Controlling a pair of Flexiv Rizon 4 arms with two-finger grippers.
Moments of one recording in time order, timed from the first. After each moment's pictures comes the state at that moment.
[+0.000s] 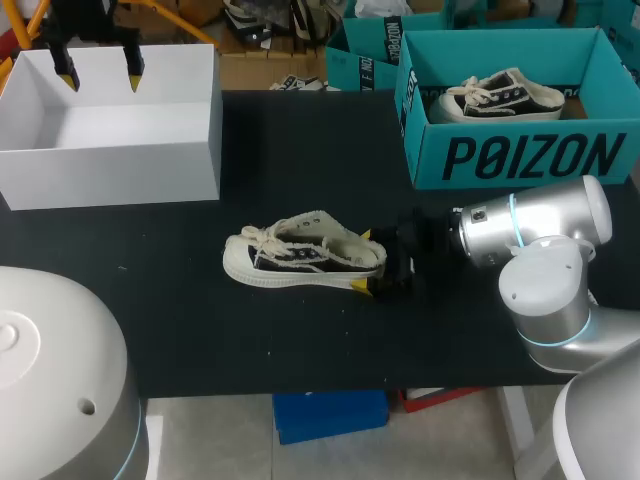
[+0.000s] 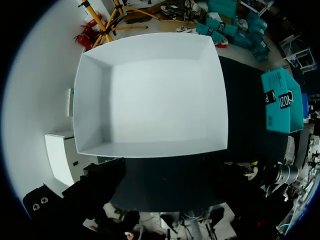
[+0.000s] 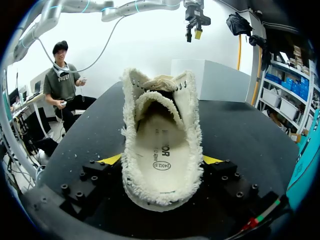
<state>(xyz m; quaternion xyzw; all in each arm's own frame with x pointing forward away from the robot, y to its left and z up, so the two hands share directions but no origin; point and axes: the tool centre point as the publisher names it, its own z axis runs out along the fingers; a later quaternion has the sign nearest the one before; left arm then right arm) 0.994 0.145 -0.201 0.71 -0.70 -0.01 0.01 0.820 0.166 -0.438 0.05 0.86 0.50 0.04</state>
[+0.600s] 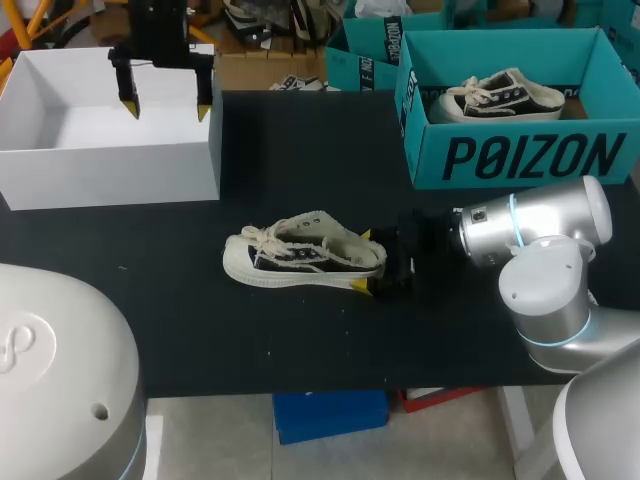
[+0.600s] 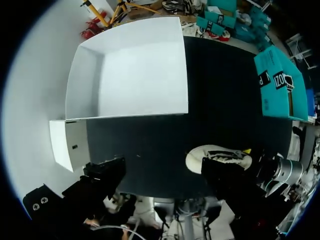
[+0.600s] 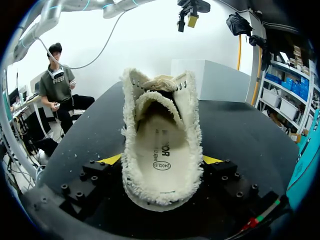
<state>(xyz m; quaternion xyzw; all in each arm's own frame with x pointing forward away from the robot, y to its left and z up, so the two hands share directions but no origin) 0.913 0.038 -0.194 0.72 -0.69 -0.06 -0.01 0.820 0.166 -0.438 0.05 0.86 0.50 0.04</state>
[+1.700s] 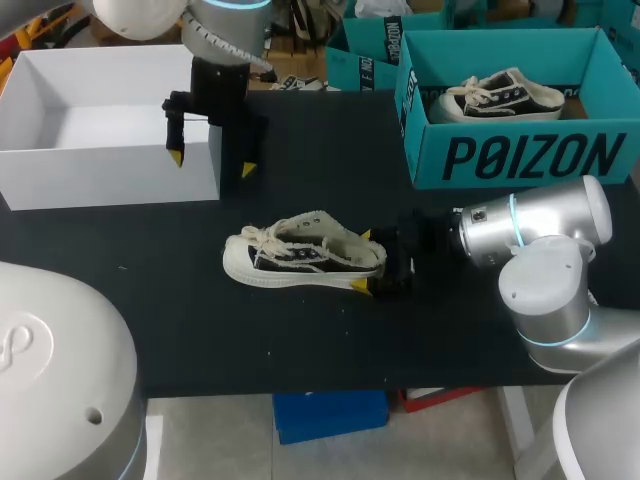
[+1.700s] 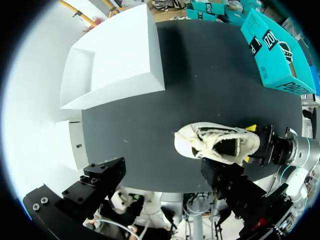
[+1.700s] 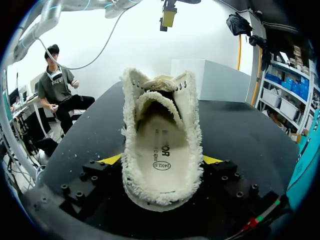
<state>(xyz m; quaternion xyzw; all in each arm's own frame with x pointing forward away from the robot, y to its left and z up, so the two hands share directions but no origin) 0.846 -0.021 -0.227 0.69 -0.72 -0.09 -0.05 0.820 0.166 -0.438 0.05 0.86 0.50 0.04</state>
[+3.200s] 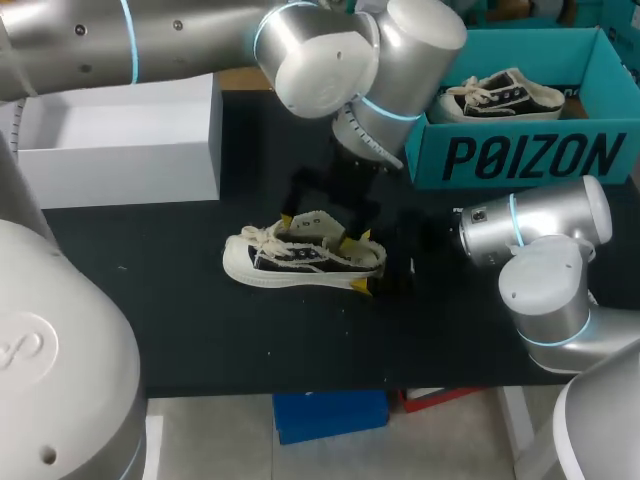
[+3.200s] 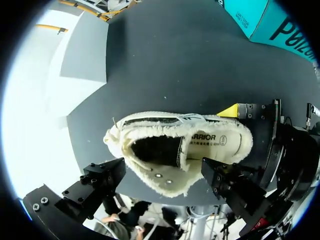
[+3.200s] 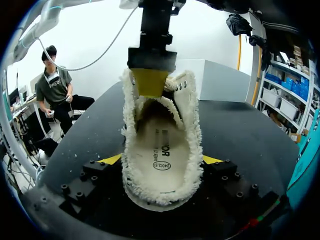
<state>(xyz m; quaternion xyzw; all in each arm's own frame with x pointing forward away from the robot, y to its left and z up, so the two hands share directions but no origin) 0.814 -0.167 -0.343 0.64 -0.74 -0.16 -0.09 0.820 0.166 -0.438 0.05 0.86 0.50 0.04</state>
